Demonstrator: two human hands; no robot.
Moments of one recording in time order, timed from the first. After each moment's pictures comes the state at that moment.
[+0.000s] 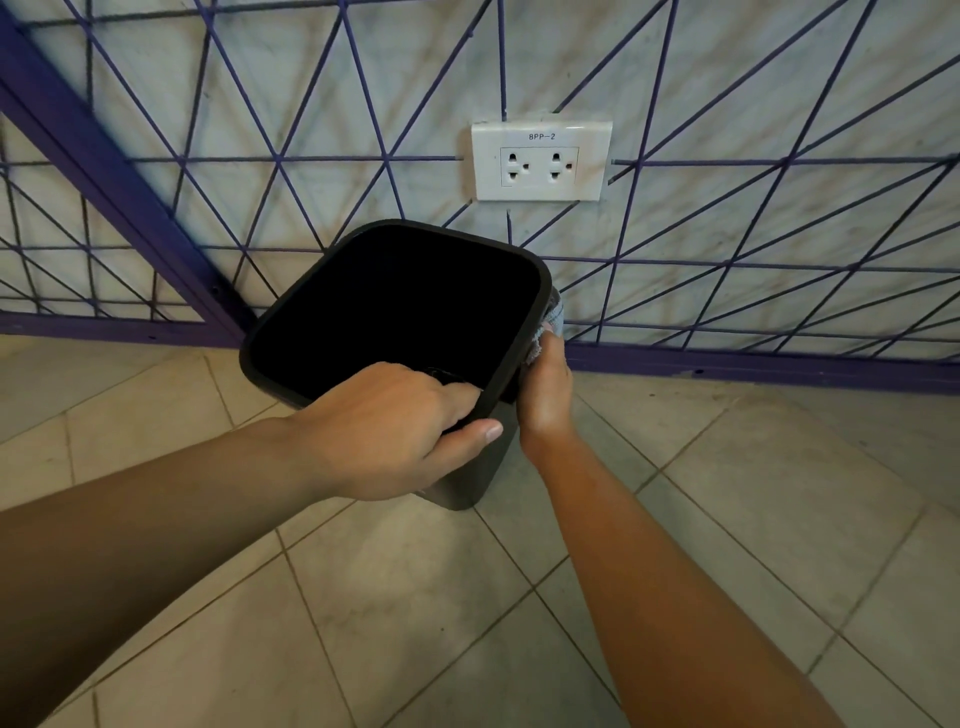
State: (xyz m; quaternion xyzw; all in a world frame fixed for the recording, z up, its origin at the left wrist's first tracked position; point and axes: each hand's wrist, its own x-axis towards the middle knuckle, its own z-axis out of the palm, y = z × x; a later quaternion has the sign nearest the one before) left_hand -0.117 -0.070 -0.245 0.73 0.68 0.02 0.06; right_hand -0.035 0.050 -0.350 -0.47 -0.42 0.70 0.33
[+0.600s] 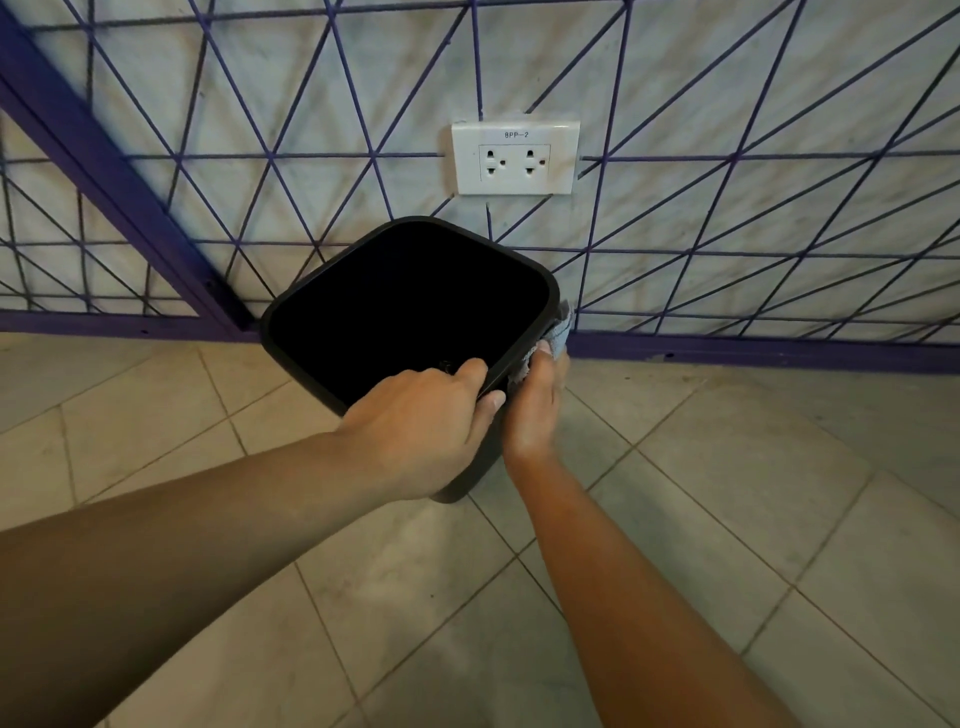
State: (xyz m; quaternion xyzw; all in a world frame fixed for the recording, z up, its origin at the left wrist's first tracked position) left_hand -0.063 -0.071 -0.253 0.62 0.78 0.00 0.05; right_hand -0.010 0.012 -0.352 -0.46 -0.43 0.66 0.42
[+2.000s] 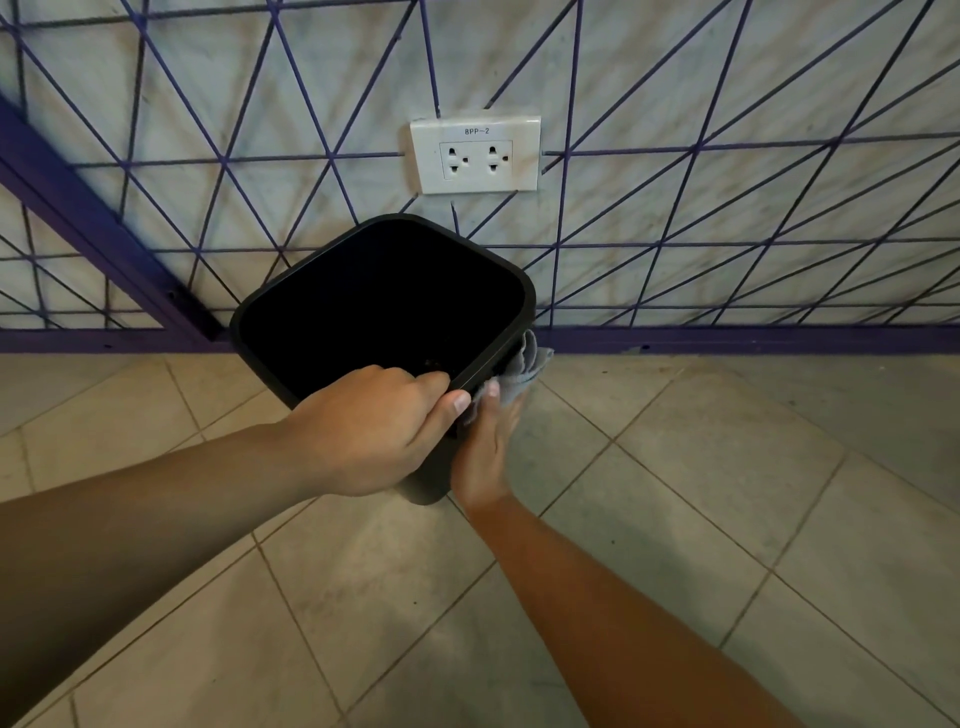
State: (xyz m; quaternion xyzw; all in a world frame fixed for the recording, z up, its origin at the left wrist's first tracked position) left_hand -0.088 -0.071 -0.251 0.69 0.71 0.06 0.09; right_hand -0.014 -0.018 -0.394 -0.38 -0.45 0.69 0.42
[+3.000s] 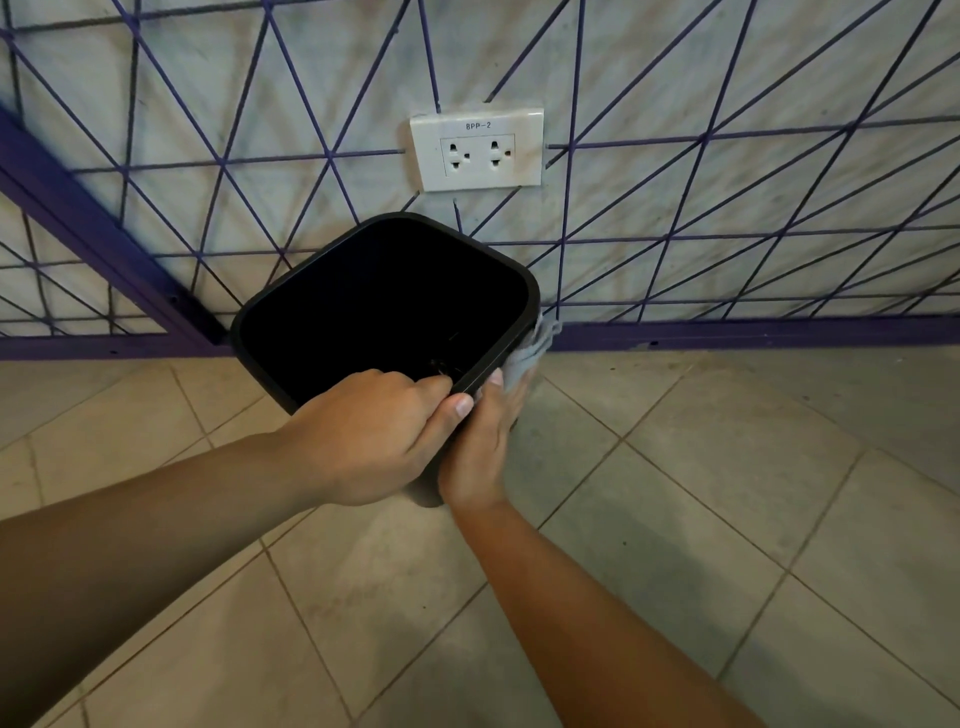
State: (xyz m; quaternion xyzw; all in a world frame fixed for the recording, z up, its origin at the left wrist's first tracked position) left_hand -0.092 -0.071 -0.252 0.70 0.71 0.07 0.09; right_hand -0.022 -0.020 -0.364 -0.37 -0.43 0.66 0.48
